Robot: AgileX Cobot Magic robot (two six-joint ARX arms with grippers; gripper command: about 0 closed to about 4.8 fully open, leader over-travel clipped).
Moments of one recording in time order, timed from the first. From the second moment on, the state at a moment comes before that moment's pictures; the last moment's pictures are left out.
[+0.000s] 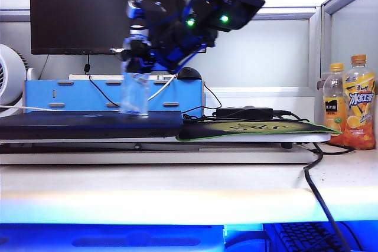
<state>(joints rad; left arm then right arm) 0.05 0.00 0.01 -0.15 0.07 -0.04 0.62 2.16 1.68 0.29 -0.19 -0.22</state>
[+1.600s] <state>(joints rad) 0.05 0.00 0.01 -0.15 0.07 -0.04 0.64 1.18 1.69 -0.16 0.21 -0.36</state>
